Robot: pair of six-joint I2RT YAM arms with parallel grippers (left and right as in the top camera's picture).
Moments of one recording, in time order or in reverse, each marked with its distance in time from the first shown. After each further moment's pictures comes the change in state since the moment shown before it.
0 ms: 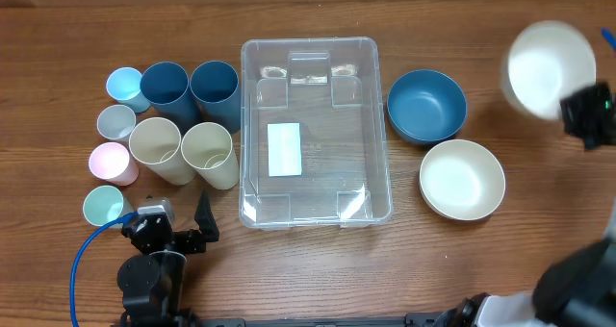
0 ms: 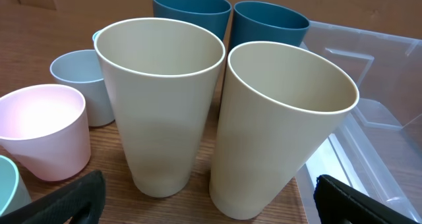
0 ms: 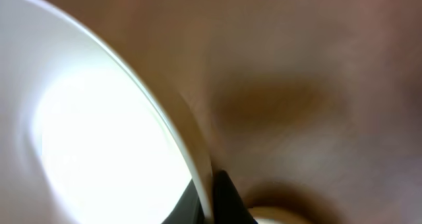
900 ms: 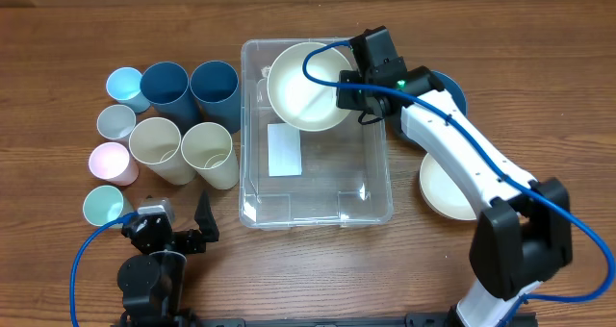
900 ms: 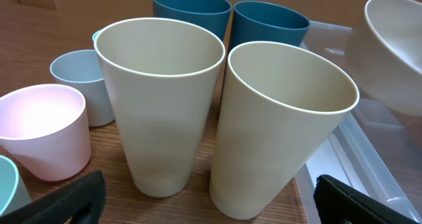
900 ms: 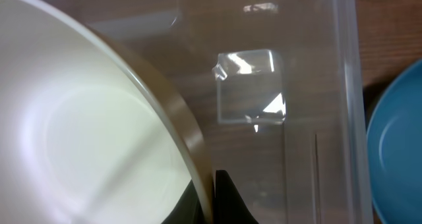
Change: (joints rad) left arm 0.000 0.000 0.000 0.000 0.000 0.000; right arm 0.957 0.261 0.051 0.236 0.335 -0.094
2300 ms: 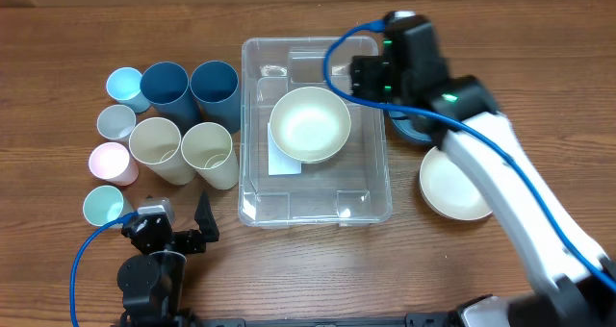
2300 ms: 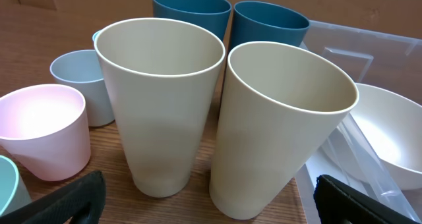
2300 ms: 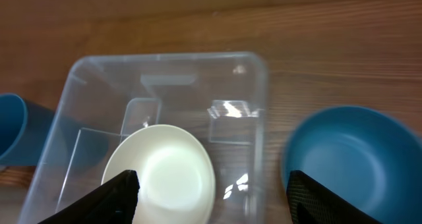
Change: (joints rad) left arm 0.000 0.000 0.000 0.000 0.000 0.000; right arm -0.049 -0.325 -0.005 -0.116 0.027 -0.140
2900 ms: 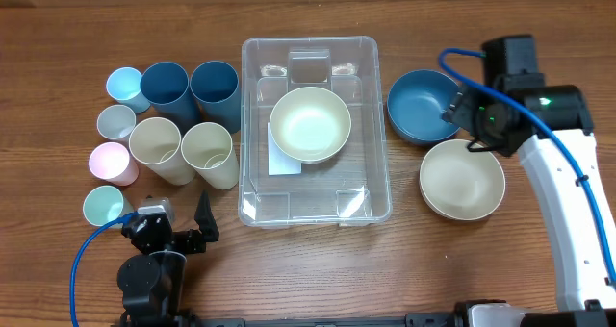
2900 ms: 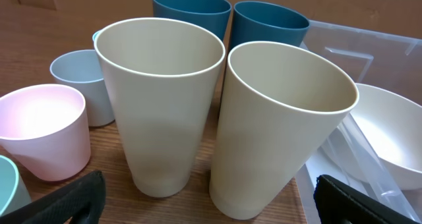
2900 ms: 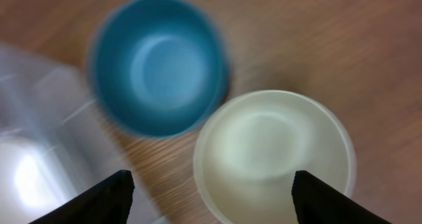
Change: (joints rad) left arm 0.000 0.000 0.000 0.000 0.000 0.000; right arm -0.344 -0.072 -0.076 -0.434 0.102 0.309
